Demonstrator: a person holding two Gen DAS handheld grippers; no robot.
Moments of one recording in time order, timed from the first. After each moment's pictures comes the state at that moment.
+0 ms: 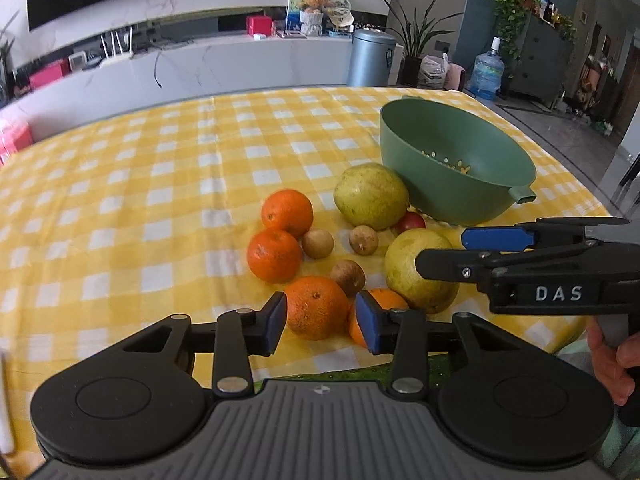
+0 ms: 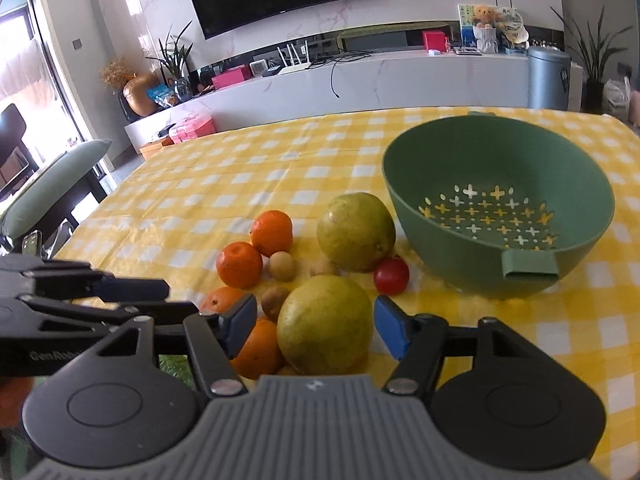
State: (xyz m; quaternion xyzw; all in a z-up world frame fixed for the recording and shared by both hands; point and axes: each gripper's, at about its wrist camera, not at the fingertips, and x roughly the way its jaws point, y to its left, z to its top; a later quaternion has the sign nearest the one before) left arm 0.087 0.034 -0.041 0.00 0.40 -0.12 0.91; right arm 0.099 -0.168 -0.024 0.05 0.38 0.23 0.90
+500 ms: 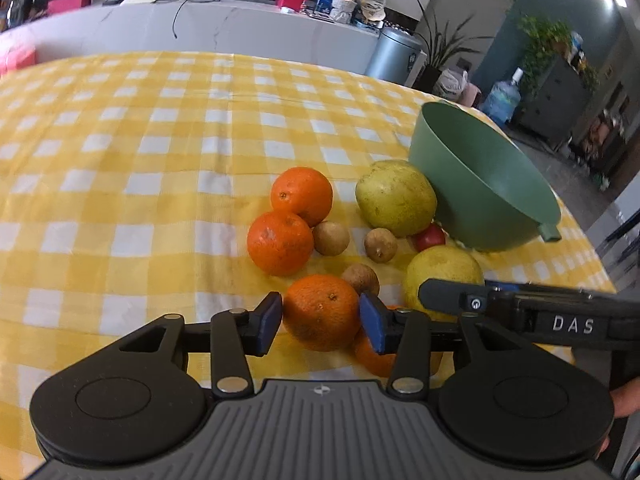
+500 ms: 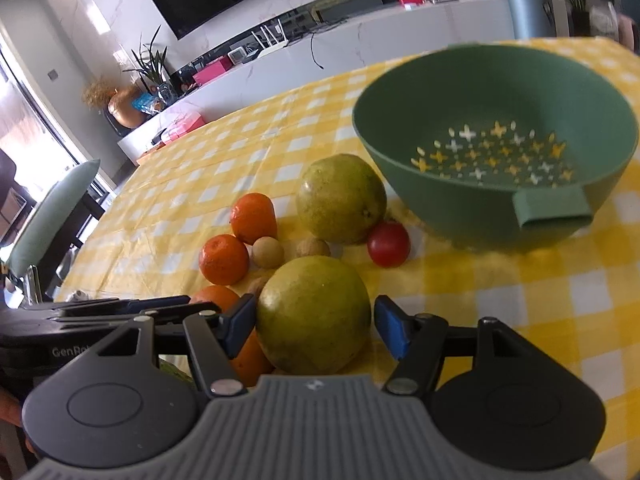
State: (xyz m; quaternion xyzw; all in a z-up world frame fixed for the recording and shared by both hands) left arm 0.114 0.057 -0.069 -0.11 0.43 -0.11 0.89; right arm 0.126 -0.178 -0.056 0.13 0.43 0.23 0.86
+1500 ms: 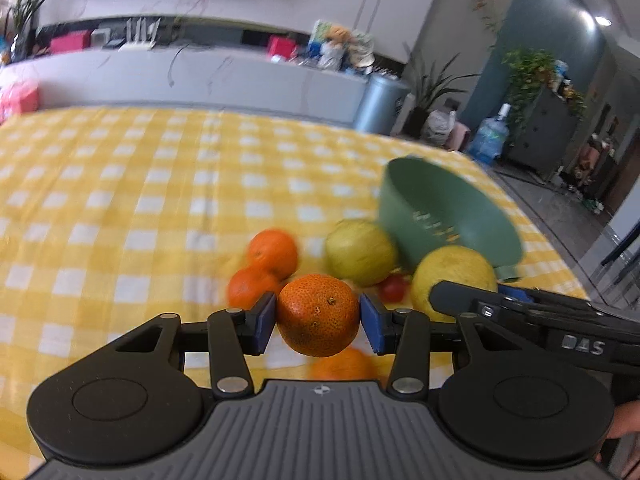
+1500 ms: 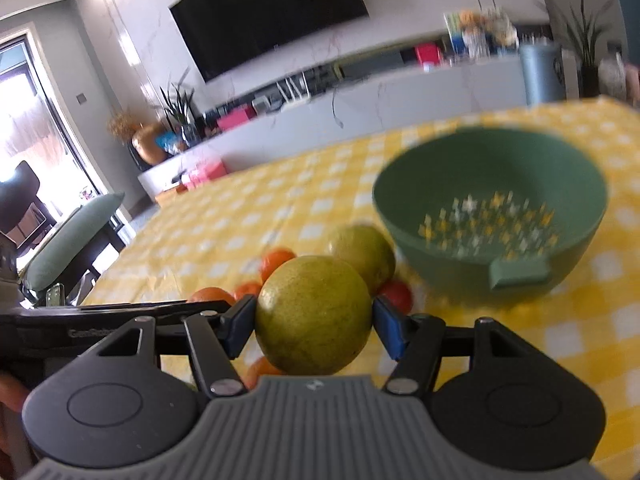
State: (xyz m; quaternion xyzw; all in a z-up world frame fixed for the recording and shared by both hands) left arm 0.091 0.039 -0.022 -0.10 0.36 -0.12 0.92; right arm 0.099 -0.194 -0.019 0.12 0.33 0.24 0.91
